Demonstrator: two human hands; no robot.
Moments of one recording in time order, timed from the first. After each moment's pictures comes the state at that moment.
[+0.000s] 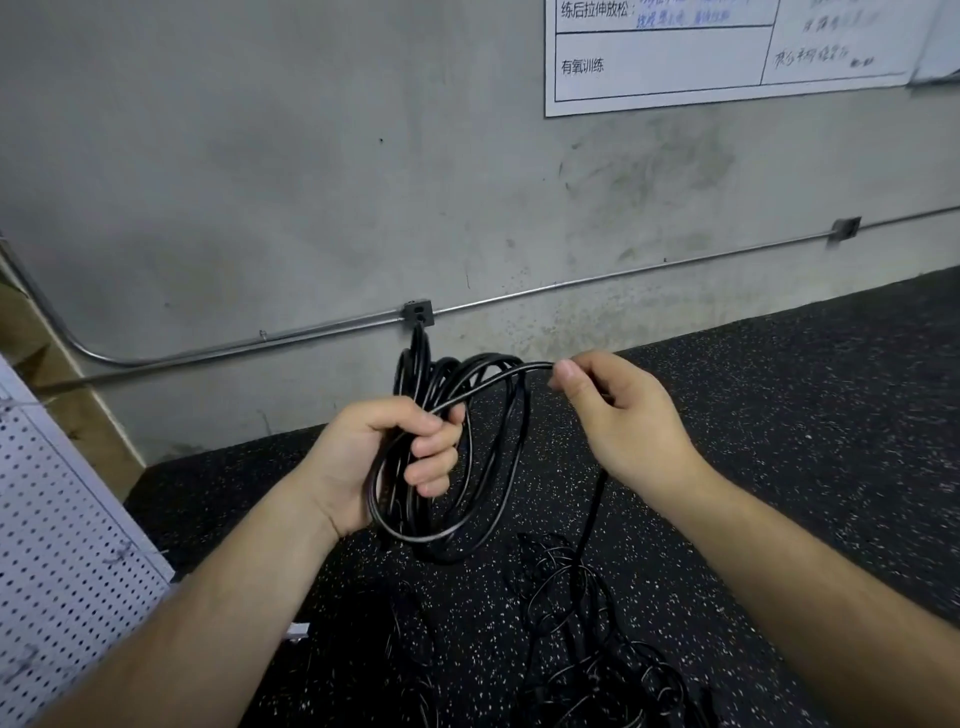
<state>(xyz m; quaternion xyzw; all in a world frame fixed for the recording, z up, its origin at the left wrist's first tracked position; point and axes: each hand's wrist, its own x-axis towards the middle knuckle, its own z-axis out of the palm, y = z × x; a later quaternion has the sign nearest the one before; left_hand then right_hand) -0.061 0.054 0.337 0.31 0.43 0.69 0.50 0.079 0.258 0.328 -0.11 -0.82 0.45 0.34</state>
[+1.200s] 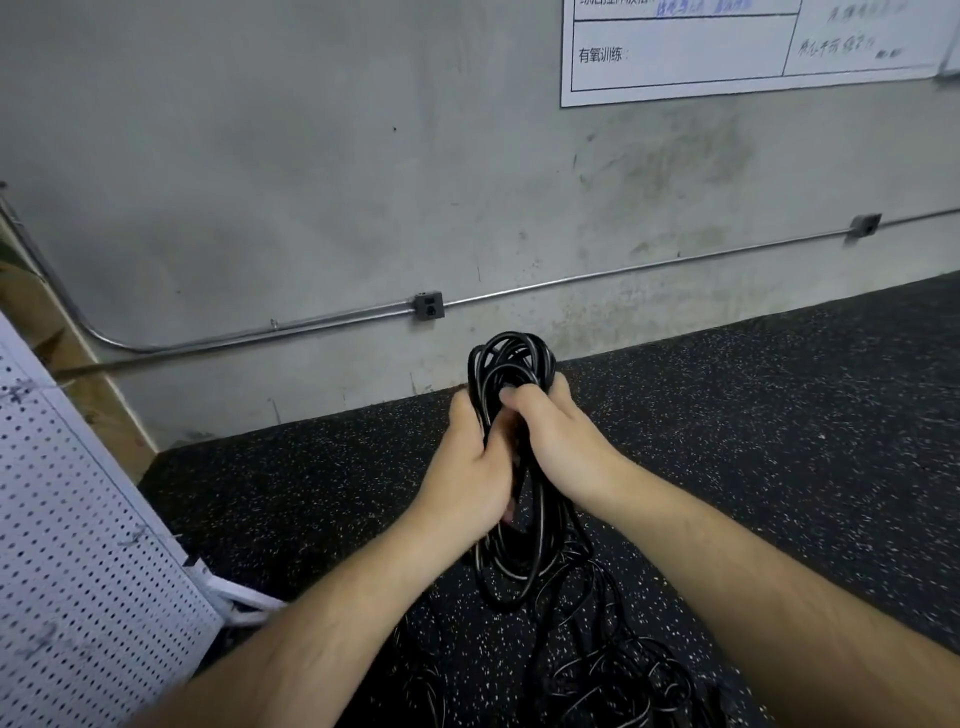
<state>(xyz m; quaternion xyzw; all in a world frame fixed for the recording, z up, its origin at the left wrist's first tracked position) -0.004 0.097 0.308 0.30 0.73 0.60 0.09 0.052 0.204 0.331 -0.15 -0.74 0.64 0.16</state>
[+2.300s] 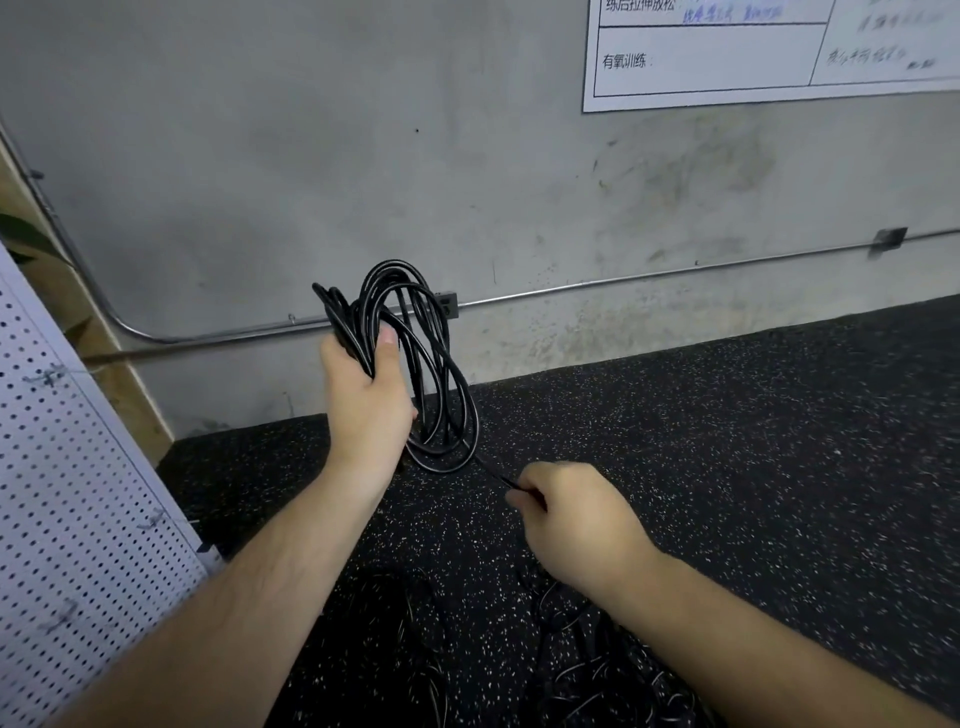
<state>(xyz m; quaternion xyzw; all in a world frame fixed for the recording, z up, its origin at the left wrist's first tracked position) -0.080 0.064 0.330 0.15 0.68 0.70 -0.15 0.069 0.191 0.279 -0.13 -0.95 0.24 0.13</state>
